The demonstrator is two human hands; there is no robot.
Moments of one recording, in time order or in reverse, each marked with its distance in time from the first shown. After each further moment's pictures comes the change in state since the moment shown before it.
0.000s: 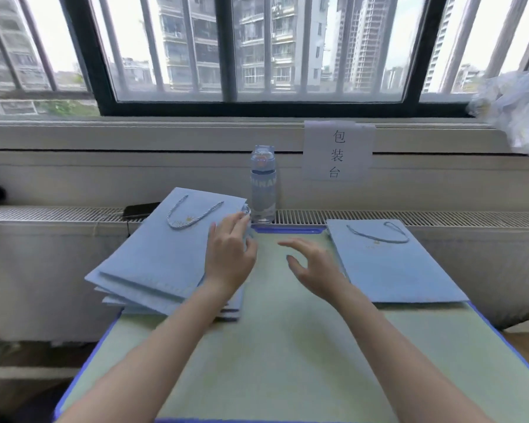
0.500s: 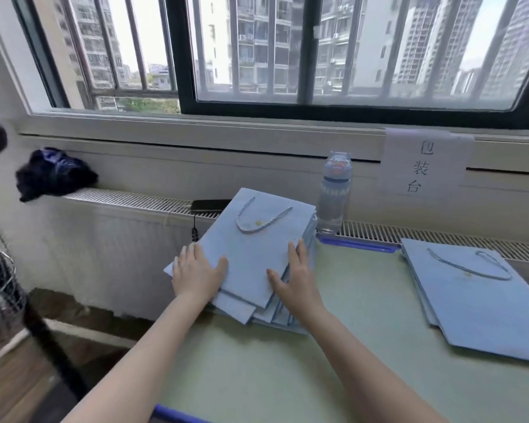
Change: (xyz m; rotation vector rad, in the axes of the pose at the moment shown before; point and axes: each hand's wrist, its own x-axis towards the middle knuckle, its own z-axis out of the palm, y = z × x) left_hand -0.034 -0.161 -0.059 0.293 -0.218 -0.642; right_hand 0.048 -0.077 0.130 0.141 -0.096 0.202
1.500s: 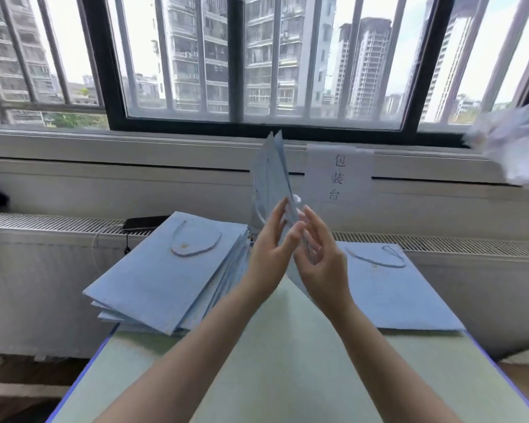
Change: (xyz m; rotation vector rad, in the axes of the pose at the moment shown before) left_hand -0.107 0.229 -0.036 -1.189 -0.365 0.525; right_hand -0.055 0.010 -0.153 0.333 0.507 -0.404
